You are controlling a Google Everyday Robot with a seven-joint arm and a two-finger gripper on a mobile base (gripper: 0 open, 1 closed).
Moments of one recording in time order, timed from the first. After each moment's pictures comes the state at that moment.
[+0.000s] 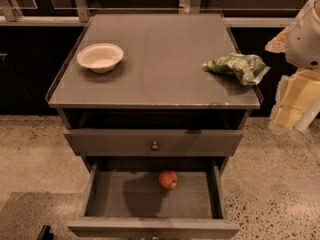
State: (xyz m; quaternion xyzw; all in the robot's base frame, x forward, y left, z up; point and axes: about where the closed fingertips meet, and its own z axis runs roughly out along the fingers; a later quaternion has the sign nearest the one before) arm 0.438 -0.217 0.976 -0.60 0.78 -0.03 0.16
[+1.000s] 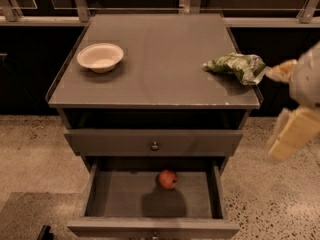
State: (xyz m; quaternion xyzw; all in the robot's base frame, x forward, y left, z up) arm 0.412 -0.213 0.935 -0.58 0.79 0.02 0.22
